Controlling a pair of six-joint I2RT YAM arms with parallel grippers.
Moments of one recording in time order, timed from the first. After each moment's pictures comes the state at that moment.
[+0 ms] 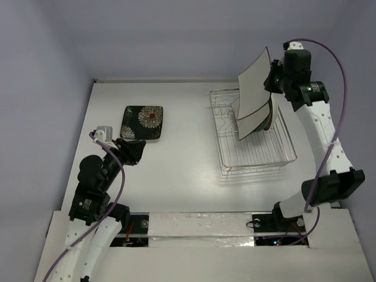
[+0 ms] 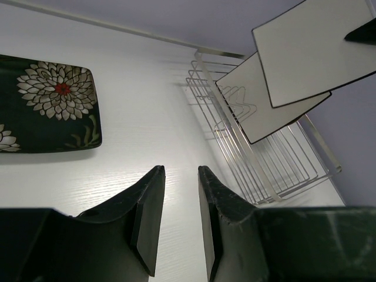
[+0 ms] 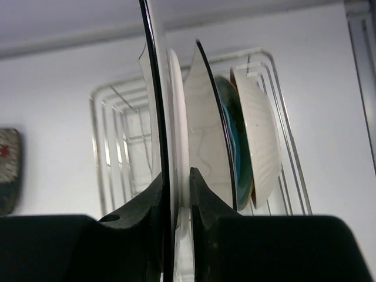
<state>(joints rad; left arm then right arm) -0.27 0.37 0.65 -0.35 0.15 -0.49 0.16 1.54 1.77 -0.77 0.11 0.25</state>
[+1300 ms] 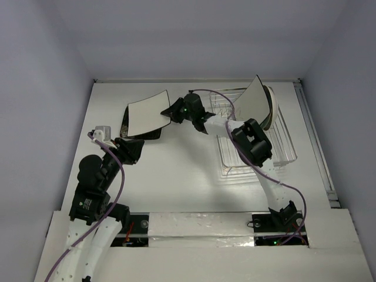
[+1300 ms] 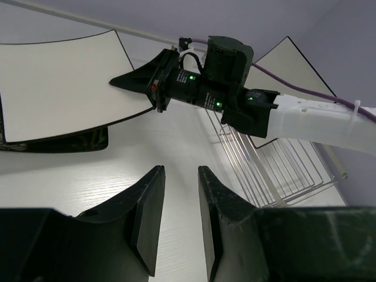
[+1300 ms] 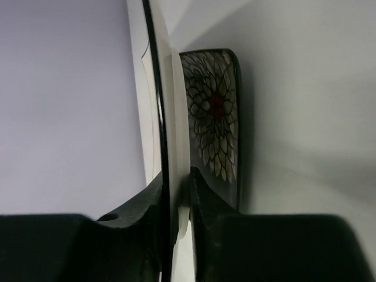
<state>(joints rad) -0.25 0.37 0.65 -0.35 0.14 -0.49 0.66 2.38 1.77 0.28 -0.22 1.22</state>
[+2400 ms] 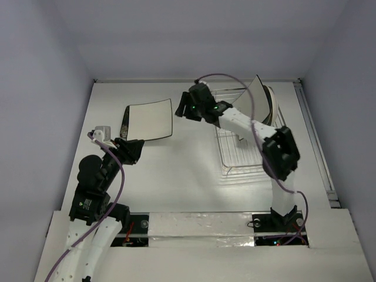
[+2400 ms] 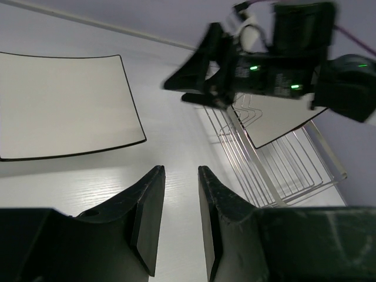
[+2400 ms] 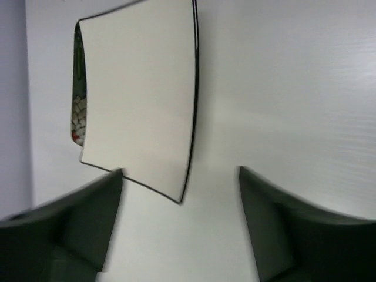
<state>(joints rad) -0.25 0.37 0.65 -0.35 0.14 -0.49 0.69 2.09 1.74 -0.29 0.05 0.79</state>
